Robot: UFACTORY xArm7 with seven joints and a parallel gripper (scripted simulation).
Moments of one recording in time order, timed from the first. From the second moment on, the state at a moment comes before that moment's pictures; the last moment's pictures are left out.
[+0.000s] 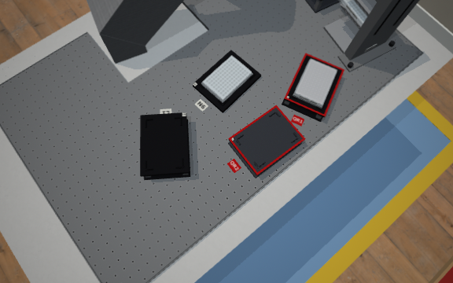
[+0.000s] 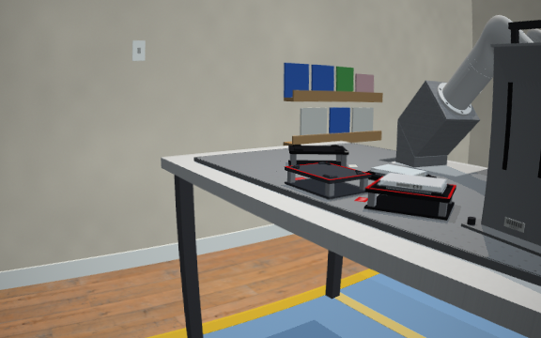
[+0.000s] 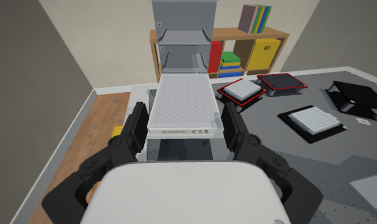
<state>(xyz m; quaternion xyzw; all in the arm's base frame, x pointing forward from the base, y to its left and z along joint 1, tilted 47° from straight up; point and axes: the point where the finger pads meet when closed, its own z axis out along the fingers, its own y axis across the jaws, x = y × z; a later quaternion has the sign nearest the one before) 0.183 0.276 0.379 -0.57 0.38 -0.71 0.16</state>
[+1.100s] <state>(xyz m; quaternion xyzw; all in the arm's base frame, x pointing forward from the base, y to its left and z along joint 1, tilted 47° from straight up) 0.219 0.262 0.381 -0.57 0.38 -0.71 0.16</state>
